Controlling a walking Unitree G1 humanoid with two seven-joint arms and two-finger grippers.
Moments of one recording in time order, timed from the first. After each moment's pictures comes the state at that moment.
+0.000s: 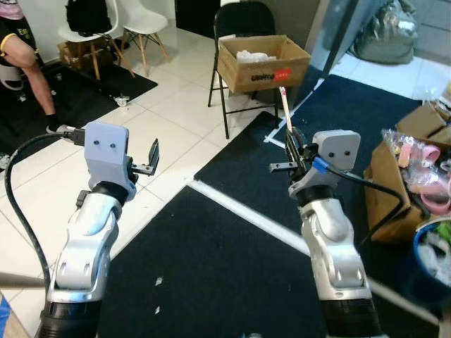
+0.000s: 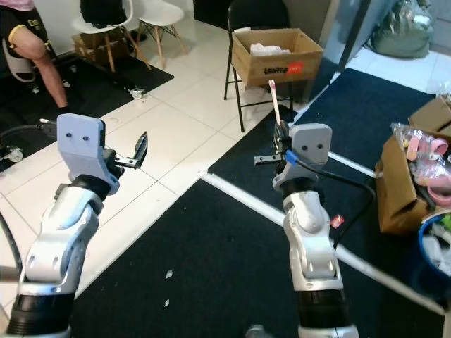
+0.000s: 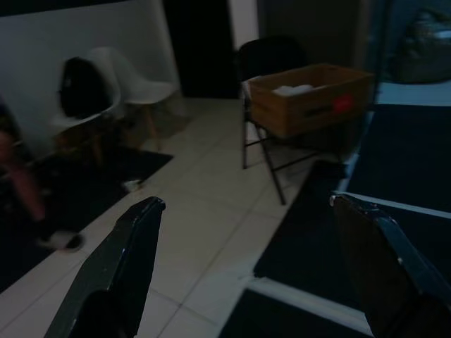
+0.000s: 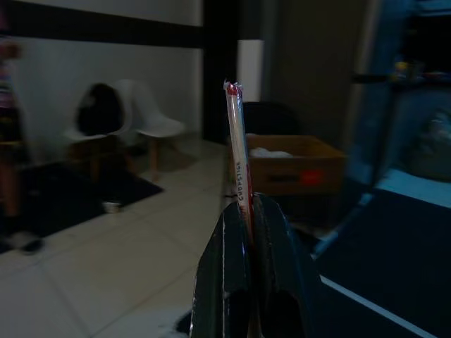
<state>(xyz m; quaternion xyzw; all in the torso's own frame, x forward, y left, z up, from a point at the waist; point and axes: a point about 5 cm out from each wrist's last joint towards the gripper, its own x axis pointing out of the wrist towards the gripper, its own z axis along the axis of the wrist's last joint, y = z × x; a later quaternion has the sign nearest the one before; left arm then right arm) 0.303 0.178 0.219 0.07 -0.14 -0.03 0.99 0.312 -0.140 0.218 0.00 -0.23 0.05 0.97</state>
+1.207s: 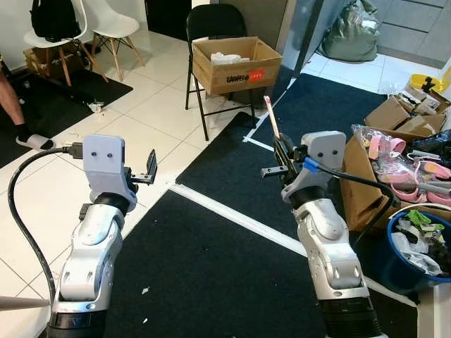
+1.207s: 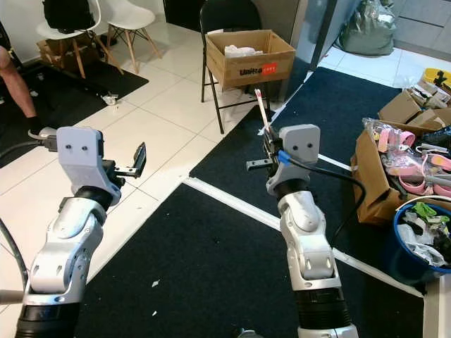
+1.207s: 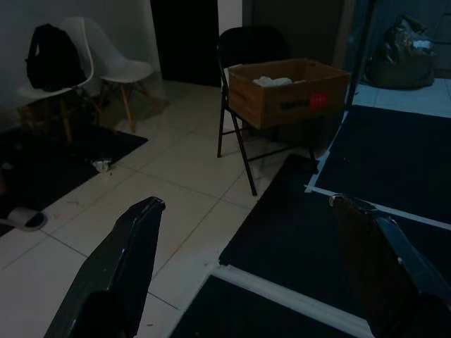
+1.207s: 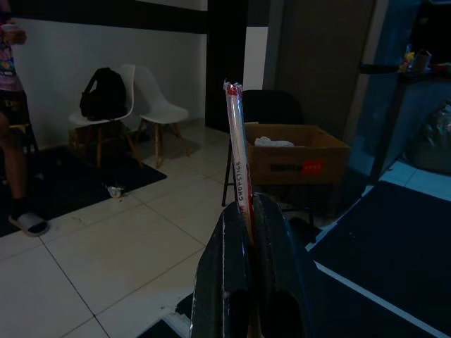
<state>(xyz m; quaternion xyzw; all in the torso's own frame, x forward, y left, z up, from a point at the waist) 0.298 0.178 0.199 0.02 -0.11 0.00 0.99 0.315 -0.130 0.212 0.00 -0.19 0.09 0.98</state>
